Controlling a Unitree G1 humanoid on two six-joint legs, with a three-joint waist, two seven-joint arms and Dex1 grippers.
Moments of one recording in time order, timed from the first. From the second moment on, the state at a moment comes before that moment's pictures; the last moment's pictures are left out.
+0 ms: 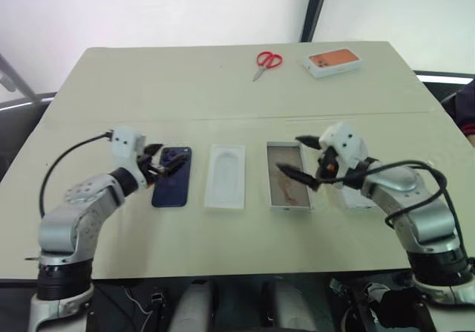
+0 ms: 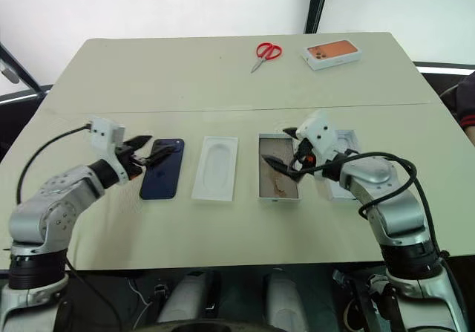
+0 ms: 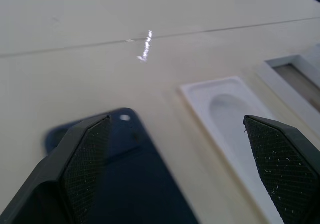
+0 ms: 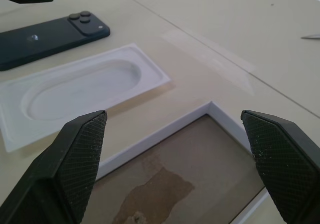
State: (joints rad) left arm -0.33 0.43 0.22 -0.34 -0.64 1.02 -0.41; right arm -0.31 -0.65 -0.01 -0.31 0.38 0.56 0.73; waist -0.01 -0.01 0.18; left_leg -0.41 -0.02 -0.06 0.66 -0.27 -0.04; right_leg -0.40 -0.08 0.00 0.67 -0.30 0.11
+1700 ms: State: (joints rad) left arm -0.69 0.09 0.70 -0.04 -1.17 1.61 0.29; right arm -0.26 -0.77 -0.04 -0.39 0.37 0.57 0.81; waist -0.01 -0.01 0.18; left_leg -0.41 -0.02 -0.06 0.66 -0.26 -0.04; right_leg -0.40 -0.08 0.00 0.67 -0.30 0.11
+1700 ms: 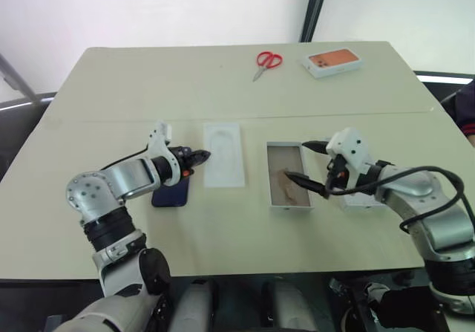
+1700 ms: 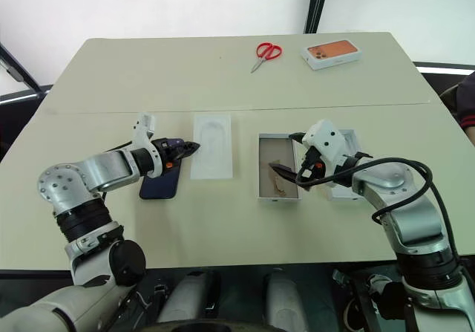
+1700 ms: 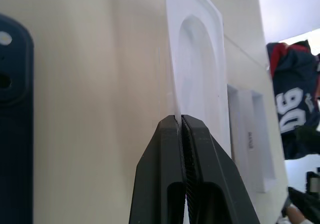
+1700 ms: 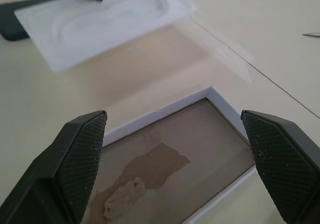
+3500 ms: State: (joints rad) left arm -0.49 0.49 0.04 -0.28 -0.76 1.11 -0.24; right arm -0.35 -0.79 0.06 -0.34 0.28 0.61 0.76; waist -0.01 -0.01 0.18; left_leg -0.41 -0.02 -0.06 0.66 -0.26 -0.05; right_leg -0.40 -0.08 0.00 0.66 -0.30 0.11
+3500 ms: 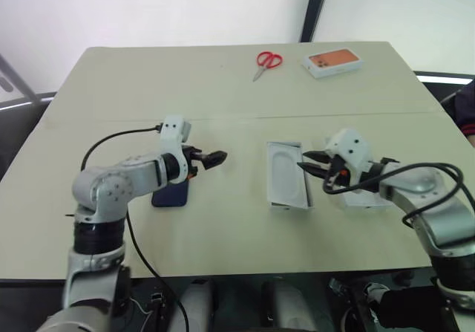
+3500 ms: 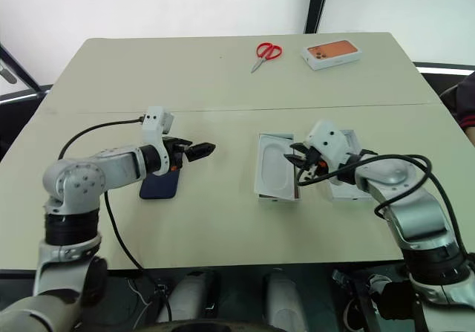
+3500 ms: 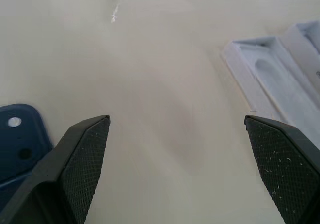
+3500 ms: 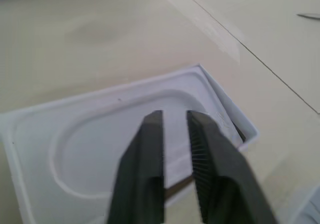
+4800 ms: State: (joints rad) left arm -0.15 0.72 -0.06 -0.40 -0.53 0.57 -0.85; right arm -0.43 -0.72 0.19 -0.20 0.03 0.50 0.79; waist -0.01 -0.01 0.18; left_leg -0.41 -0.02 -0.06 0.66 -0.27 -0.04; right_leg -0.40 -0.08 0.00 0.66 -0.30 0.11
